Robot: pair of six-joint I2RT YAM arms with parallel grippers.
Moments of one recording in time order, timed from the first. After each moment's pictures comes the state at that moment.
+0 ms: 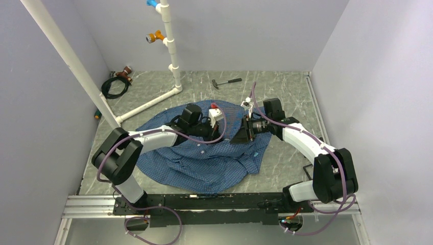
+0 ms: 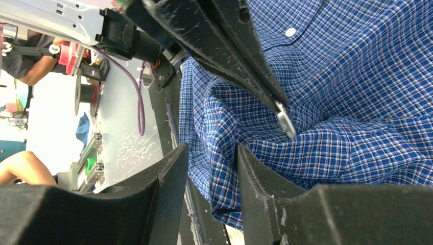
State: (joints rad) left arm -0.67 1.64 0.88 0.22 0.71 -0.04; right arm 0.30 1.37 0.83 -0.29 -1.08 0.10
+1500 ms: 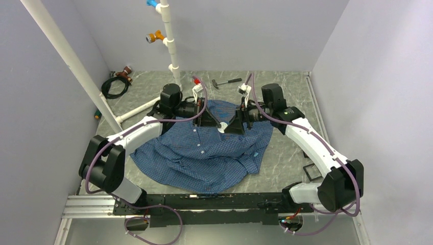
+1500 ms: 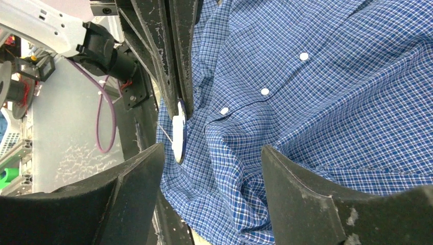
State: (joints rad) left arm -0.49 1.51 1.00 0.34 1.17 -0.52; right arm 0.41 1.29 1.09 -0.42 -0.89 -0.01
